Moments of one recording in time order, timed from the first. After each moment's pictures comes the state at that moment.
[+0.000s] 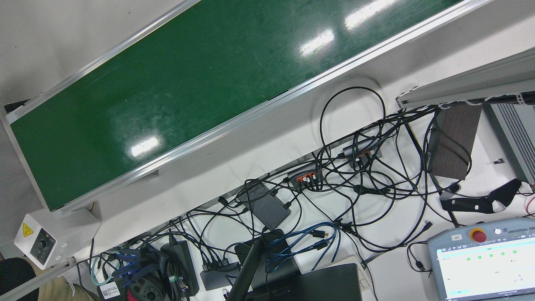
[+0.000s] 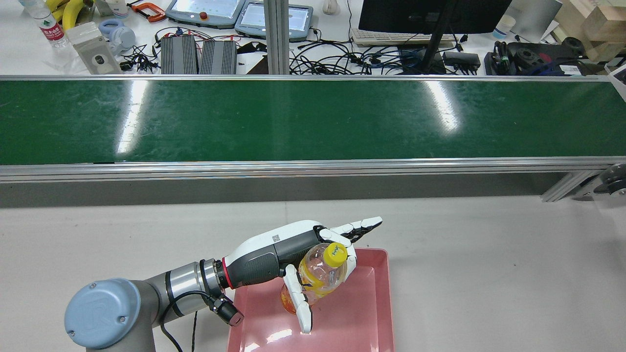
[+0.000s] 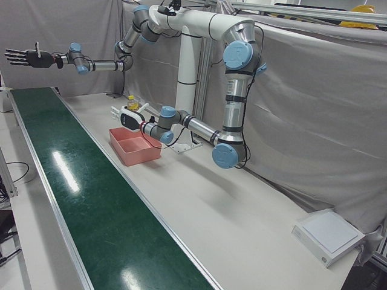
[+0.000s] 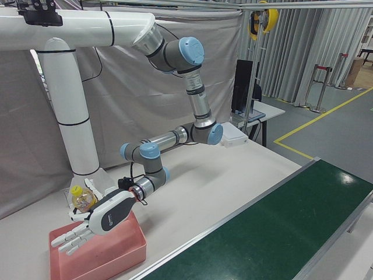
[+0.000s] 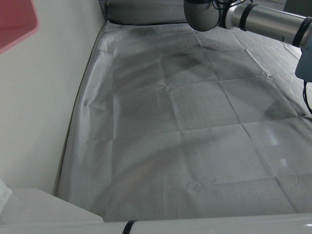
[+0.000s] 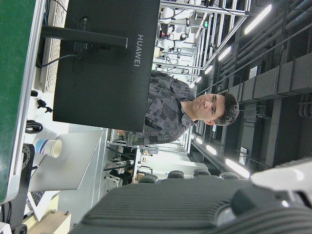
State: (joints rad) left arm -0.35 -2.12 -1.88 0.08 1.48 0.57; right arm 1.57 -1.50 1.58 -3.22 -1.58 -0.10
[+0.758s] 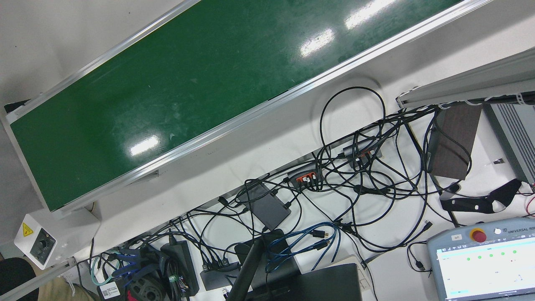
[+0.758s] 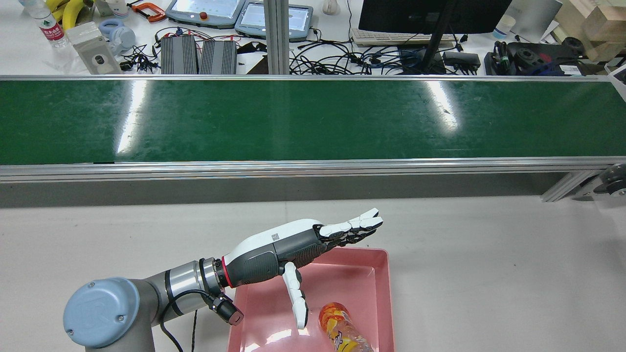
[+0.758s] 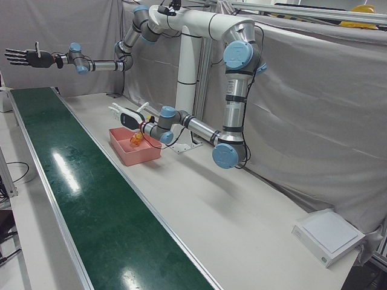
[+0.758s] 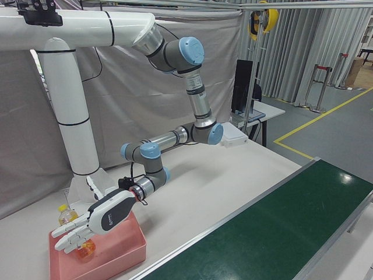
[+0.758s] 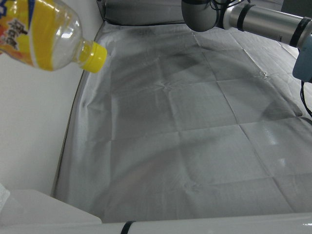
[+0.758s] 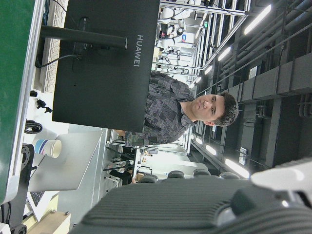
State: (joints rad) left arm -0.36 -2.12 -1.88 0.07 1.49 0.57; right arm 1.57 -1.50 1.58 -3.22 -1.58 -0.10
